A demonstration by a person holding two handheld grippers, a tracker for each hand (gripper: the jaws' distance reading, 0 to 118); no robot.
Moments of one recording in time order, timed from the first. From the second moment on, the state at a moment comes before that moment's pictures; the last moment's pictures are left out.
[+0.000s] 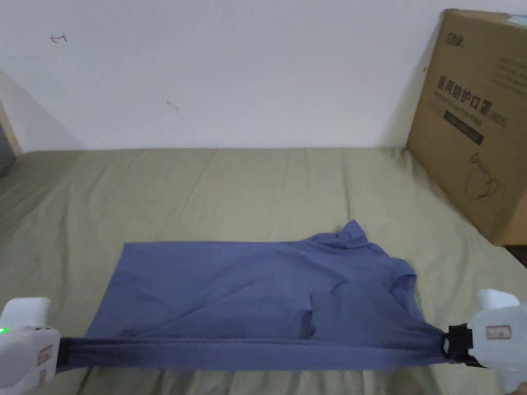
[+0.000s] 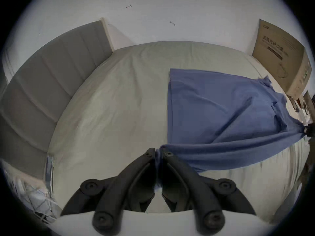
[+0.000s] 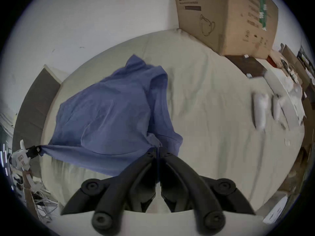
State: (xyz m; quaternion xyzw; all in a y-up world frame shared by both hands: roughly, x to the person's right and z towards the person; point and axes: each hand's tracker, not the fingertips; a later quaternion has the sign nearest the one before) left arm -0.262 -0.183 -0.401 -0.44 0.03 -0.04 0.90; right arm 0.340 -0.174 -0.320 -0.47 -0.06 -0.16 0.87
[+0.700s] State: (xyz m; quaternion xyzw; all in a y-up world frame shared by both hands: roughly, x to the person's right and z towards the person) left arm -0.287 -0.206 -0.220 -0.47 0.03 -0.05 0.88; right arm 0.311 -0.191 -0.150 -0.49 -0.09 -0.13 0.85
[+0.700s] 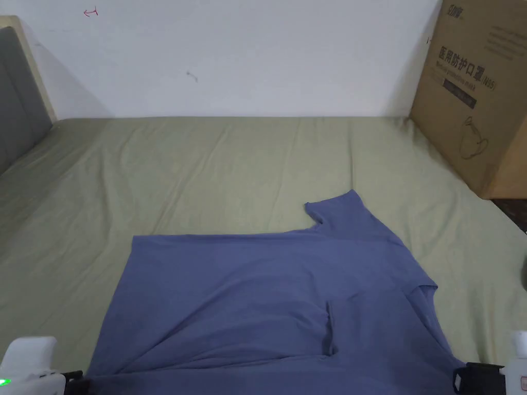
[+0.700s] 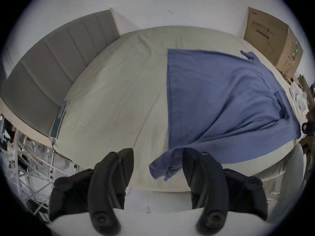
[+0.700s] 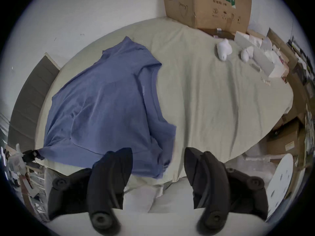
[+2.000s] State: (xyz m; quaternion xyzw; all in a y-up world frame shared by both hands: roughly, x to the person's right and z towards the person) left arm -0.255 -0.242 -0.576 -0.53 0.00 0.06 0.85; right arm 0.263 -0.190 -0.316 -0.45 -0.03 -0.13 0.88
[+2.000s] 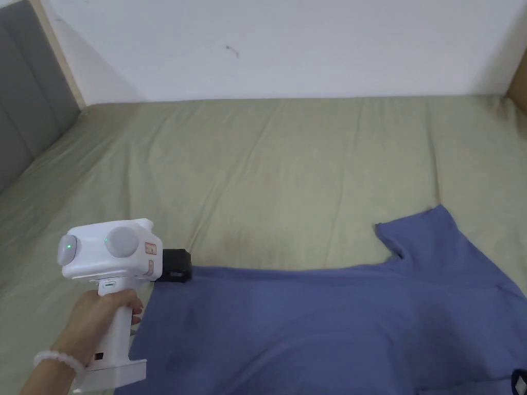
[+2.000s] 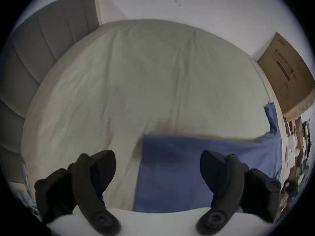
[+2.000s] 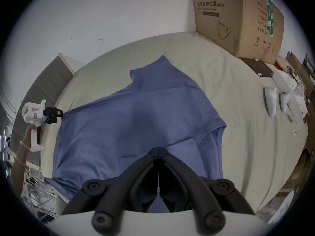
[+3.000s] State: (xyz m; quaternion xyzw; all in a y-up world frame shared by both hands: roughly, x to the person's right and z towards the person) left arm -0.243 -0.218 -0.573 -0.50 -0.03 0.01 0.87; right arm 0.355 -0.212 -0.533 -0.53 -0.05 -0.06 0.85
